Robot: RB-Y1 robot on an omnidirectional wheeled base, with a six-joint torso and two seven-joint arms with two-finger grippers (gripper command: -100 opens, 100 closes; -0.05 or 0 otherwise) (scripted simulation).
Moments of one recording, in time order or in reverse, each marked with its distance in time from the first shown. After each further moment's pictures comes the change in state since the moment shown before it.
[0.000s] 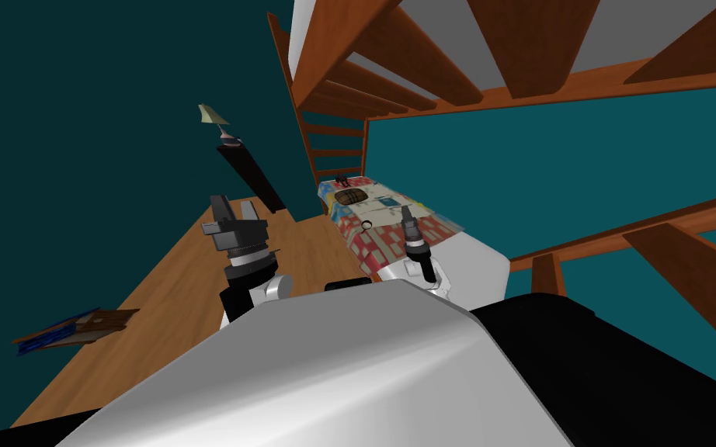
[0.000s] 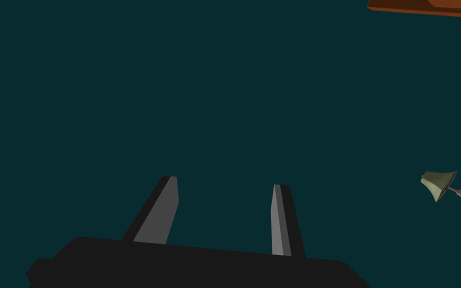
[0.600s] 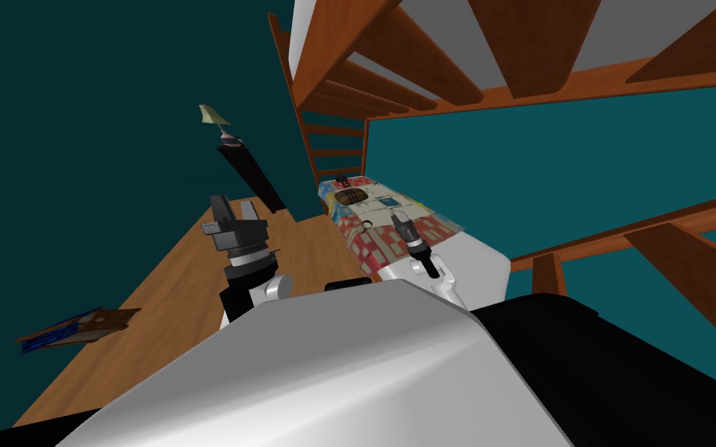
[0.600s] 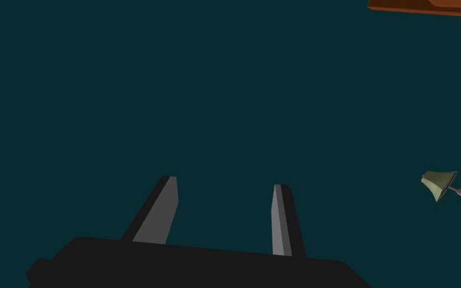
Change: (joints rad) left arm 0.000 0.000 0.000 0.000 0.000 0.000 0.000; right arm -0.035 -0.155 -0.021 0.167 0.125 -0.021 0.109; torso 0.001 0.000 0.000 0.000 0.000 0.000
